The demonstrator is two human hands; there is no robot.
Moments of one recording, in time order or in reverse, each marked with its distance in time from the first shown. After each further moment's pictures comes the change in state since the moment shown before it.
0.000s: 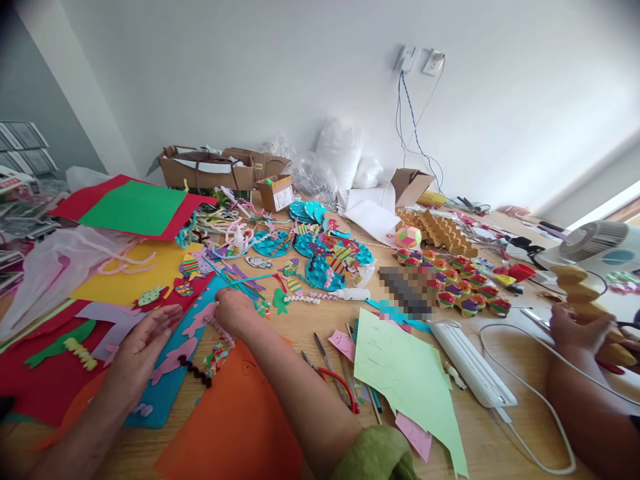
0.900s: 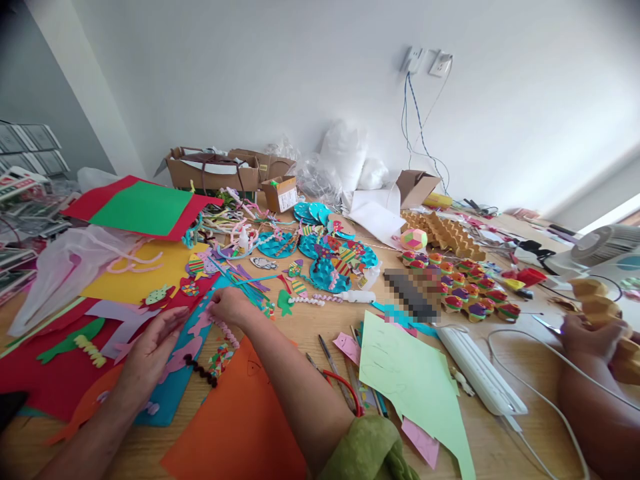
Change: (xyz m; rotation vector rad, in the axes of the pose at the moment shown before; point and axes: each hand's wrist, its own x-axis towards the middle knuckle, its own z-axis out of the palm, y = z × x) left_hand 0.005 -0.016 -0.002 0.104 -0.017 0.071; right_hand 0.018 -0.008 -0.002 0.251 -0.108 -0.017
